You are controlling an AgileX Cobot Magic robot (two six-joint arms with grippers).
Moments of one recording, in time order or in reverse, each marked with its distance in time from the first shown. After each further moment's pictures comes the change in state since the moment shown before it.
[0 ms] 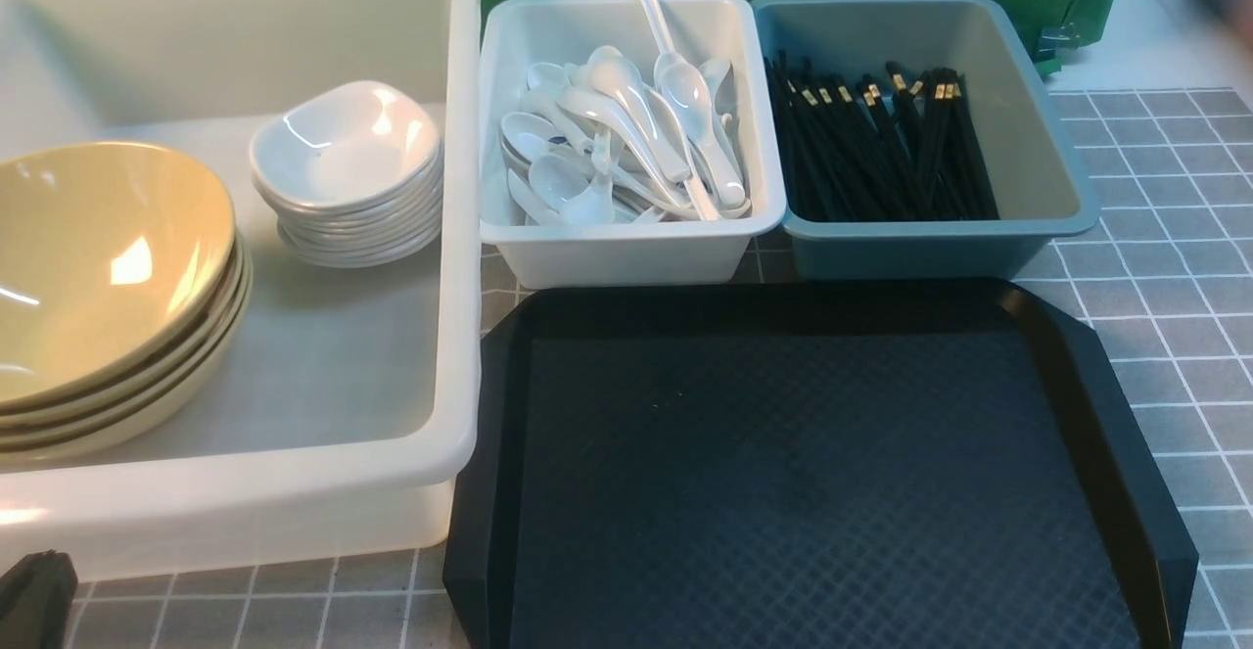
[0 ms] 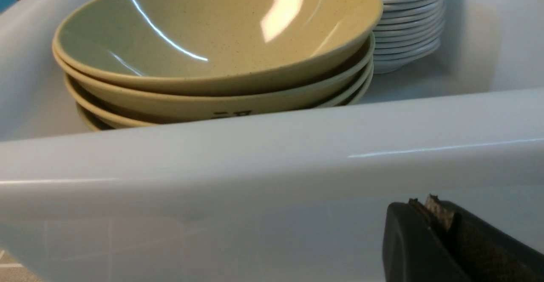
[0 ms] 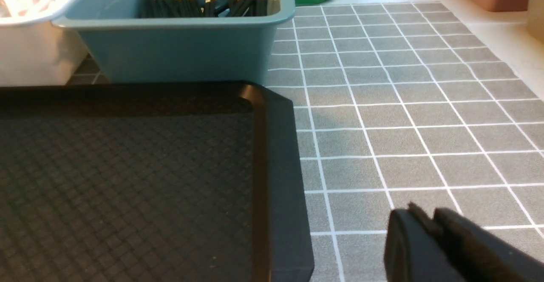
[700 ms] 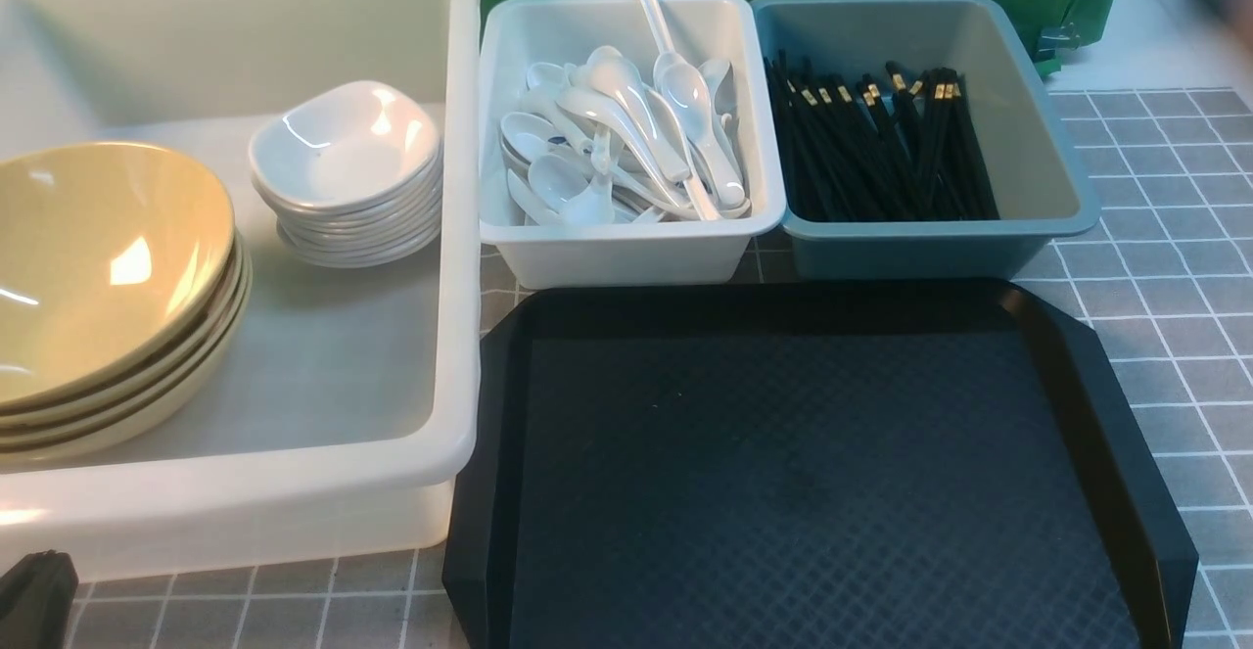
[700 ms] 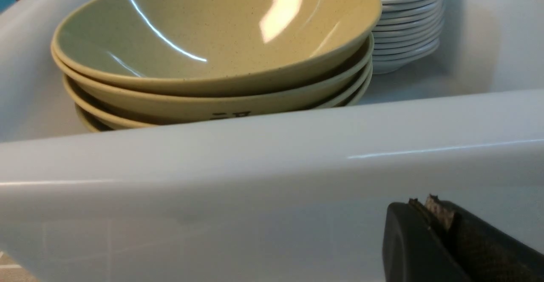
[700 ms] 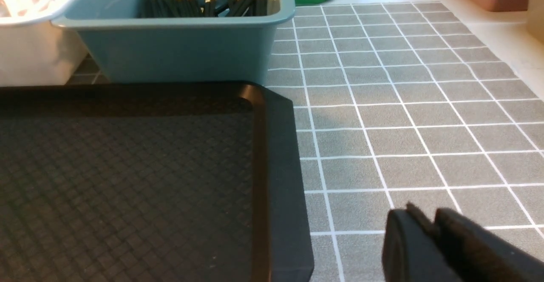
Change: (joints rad) right arm 0.000 0.000 0.000 0.000 0.000 -0.001; left arm 0.000 0.000 0.000 0.001 0.000 0.000
